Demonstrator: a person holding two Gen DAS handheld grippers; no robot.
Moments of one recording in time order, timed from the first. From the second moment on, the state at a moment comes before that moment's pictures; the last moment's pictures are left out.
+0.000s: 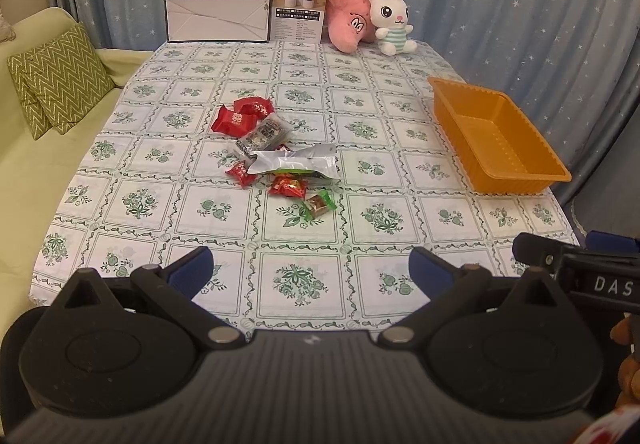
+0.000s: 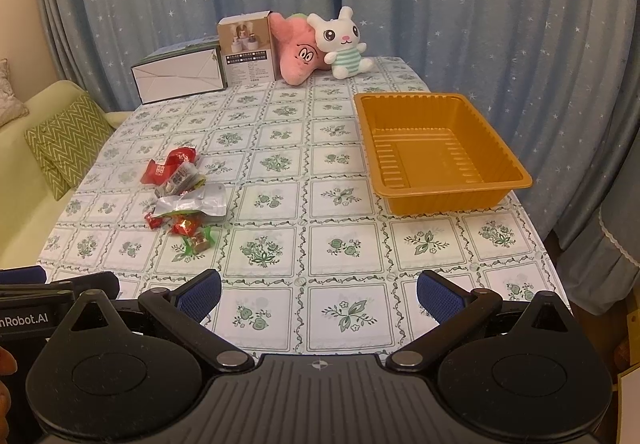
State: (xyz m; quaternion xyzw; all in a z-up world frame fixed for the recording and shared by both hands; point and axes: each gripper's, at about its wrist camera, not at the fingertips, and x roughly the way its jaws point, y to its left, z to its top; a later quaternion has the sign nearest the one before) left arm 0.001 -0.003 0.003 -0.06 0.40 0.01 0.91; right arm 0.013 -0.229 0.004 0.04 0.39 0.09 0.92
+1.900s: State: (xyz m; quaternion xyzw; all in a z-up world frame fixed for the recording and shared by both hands) left arm 0.002 -0.006 0.007 -0.06 0.40 0.00 0.91; right arm 0.017 -0.237 0.007 0.05 0.38 0.09 0.92
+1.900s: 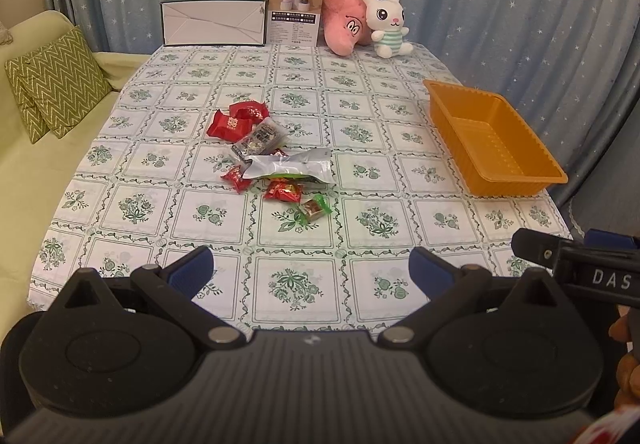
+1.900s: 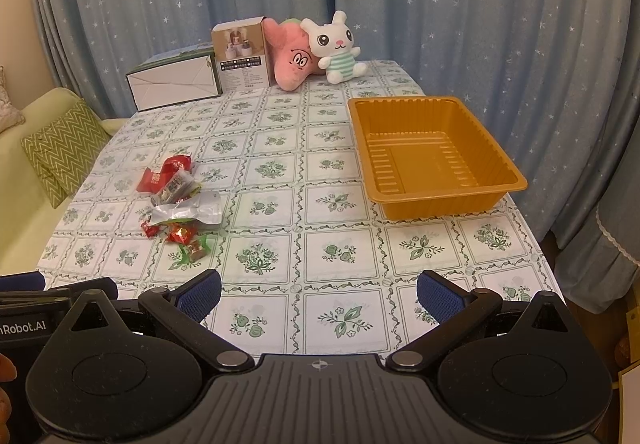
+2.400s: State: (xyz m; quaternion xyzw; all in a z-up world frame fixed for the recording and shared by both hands) left arm 0.036 0.044 -0.017 -0.07 0.41 0.02 0.91; right arm 0.049 -0.207 -0.013 0.05 0.36 0.13 0.92
